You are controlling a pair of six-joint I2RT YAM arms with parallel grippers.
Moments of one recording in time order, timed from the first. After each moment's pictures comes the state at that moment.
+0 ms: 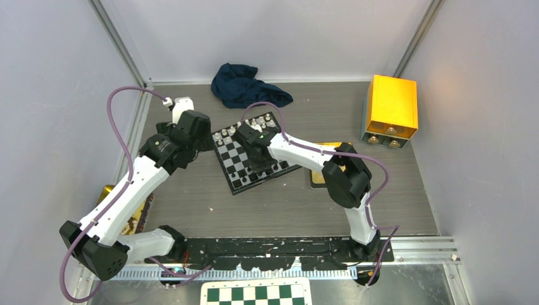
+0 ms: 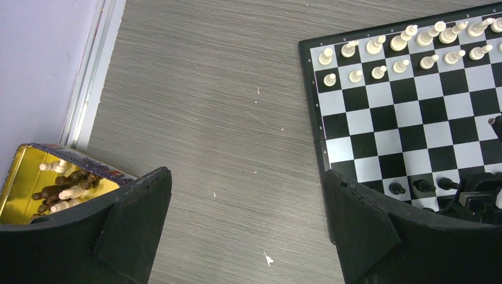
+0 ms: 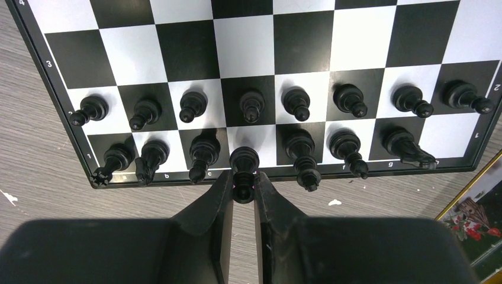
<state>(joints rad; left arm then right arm) -0.56 1.16 1.24 -0.93 -0.68 -0.51 0.91 2.02 1.62 -0.82 0.19 0.53</state>
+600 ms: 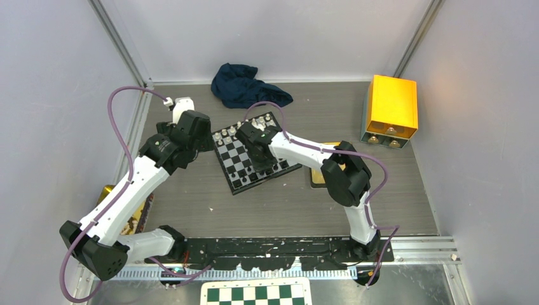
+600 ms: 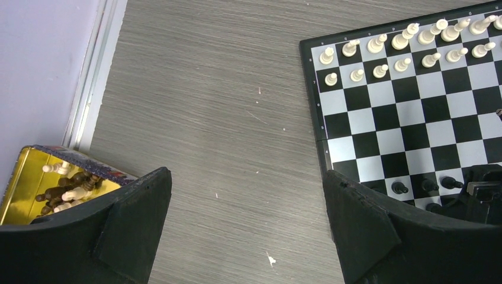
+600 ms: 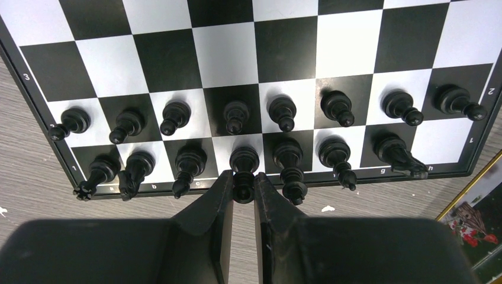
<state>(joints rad) -0.56 1.16 1.24 -0.93 -0.68 -0.50 0.89 2.03 1.61 -0.81 0.19 0.53</state>
